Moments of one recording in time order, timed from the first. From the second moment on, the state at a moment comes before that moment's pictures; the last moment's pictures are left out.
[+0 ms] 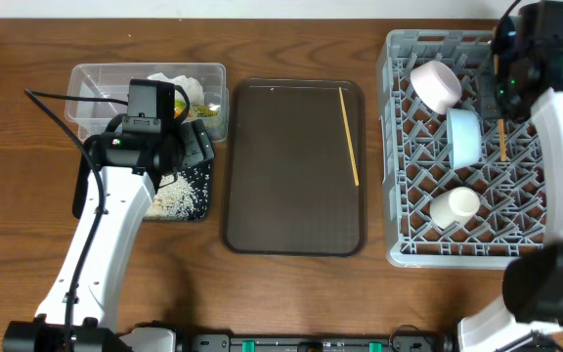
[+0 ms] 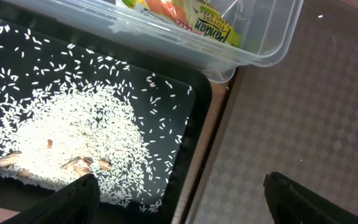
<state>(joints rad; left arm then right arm) -0.08 1.43 1.18 -0.84 -0.04 -0.42 -0.09 1.80 1.77 -1.14 0.18 -0.12</state>
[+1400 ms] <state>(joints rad) -0.08 1.43 1.18 -0.84 -0.04 -0.42 0.20 1.87 1.85 -1.10 0.05 -0.08</state>
